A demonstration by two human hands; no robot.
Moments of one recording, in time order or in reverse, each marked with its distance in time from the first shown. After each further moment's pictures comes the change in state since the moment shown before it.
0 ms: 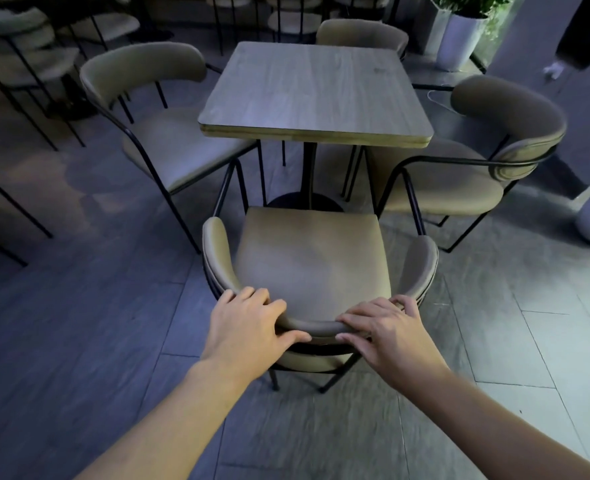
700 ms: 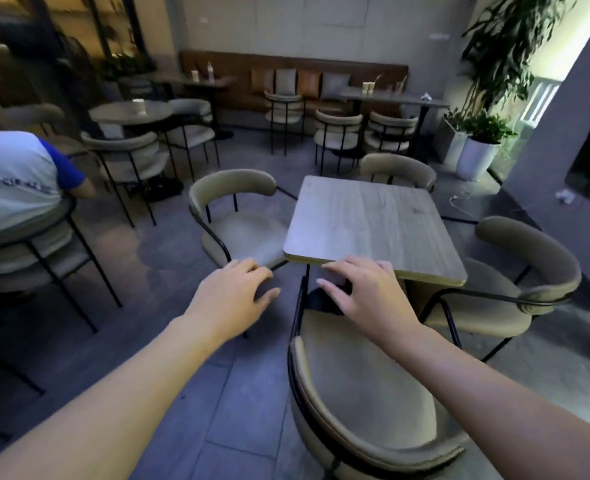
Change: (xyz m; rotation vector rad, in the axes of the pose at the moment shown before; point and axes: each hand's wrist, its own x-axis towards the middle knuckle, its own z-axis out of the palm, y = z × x) left_hand 0.067 -0.220 -0.268 -0.031 0.167 -0.063; right_hand 0.233 -0.200 -0.215 0.087 0.357 -0.172
